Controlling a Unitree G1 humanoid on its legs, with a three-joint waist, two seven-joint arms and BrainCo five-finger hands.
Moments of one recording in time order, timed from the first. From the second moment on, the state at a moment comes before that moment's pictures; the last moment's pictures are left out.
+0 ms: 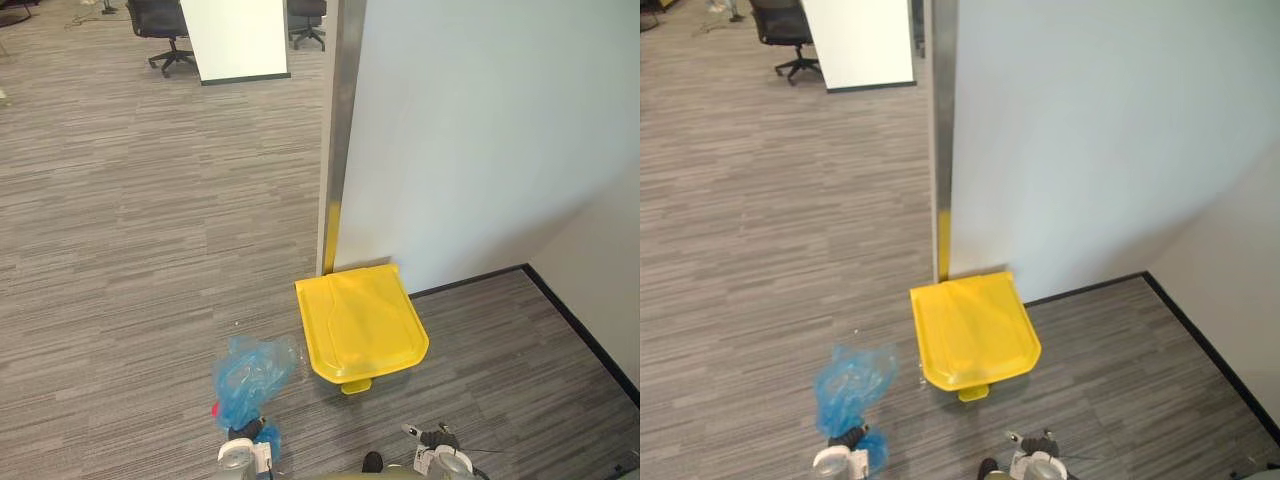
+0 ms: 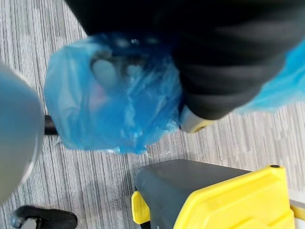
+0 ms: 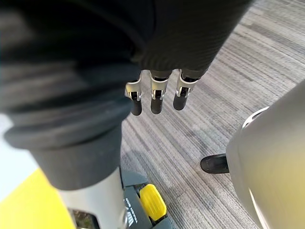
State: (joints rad) left arm 0.07 -0.01 0.09 0.91 -0.02 0.01 0.21; right arm 0.02 0.04 -0.35 1.00 0.00 0.01 -0.24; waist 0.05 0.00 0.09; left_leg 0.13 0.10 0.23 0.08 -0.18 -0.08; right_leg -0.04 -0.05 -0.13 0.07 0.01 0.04
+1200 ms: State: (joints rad) left arm -0.01 -0.05 0.13 0.91 0.02 0.00 0.23; right arm 0.01 0.04 -0.40 0.96 0.08 0.01 -0.29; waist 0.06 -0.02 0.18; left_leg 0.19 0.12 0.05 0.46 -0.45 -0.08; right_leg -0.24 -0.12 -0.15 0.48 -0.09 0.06
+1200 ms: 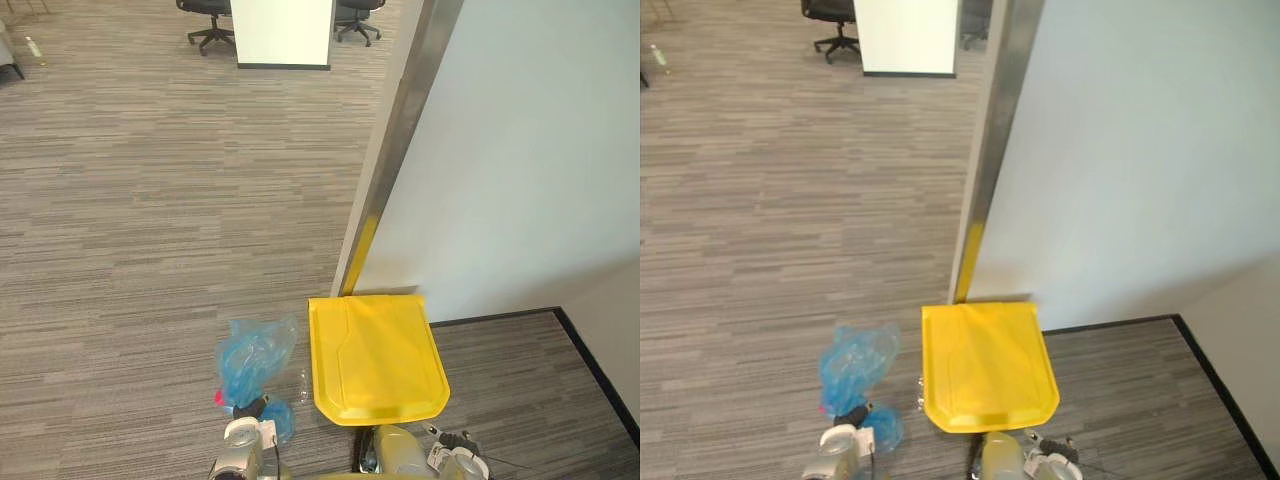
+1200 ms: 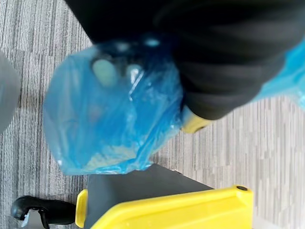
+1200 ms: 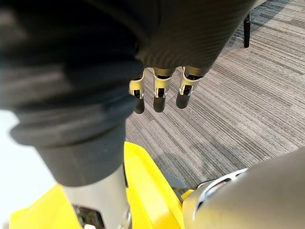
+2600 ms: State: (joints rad) left arm 0.03 0.00 0.07 0.95 0.00 0.01 0.23; right arm -0.05 0.00 -0.39 1.07 0.00 0.03 -0.27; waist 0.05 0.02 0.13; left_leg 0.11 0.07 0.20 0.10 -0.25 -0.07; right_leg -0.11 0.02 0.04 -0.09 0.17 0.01
